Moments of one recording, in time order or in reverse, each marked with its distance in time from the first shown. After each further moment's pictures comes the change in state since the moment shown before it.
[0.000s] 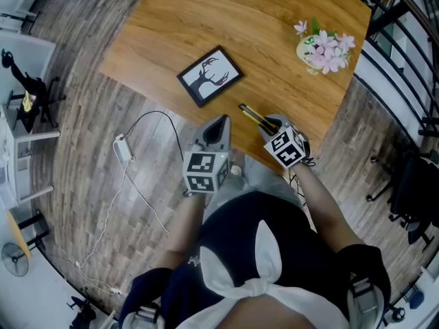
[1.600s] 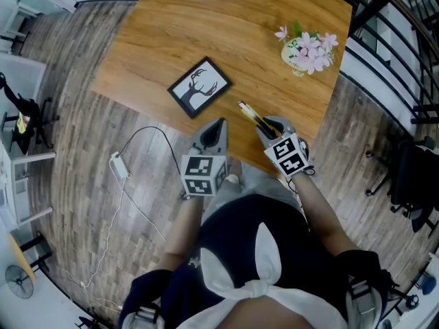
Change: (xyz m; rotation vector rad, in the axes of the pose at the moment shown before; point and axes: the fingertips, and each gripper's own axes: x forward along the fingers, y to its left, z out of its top) left arm 0.008 -0.015 0.015 0.046 -0.022 -0.073; right arm -0.050 -0.018 0.029 0.130 -0.147 -0.135
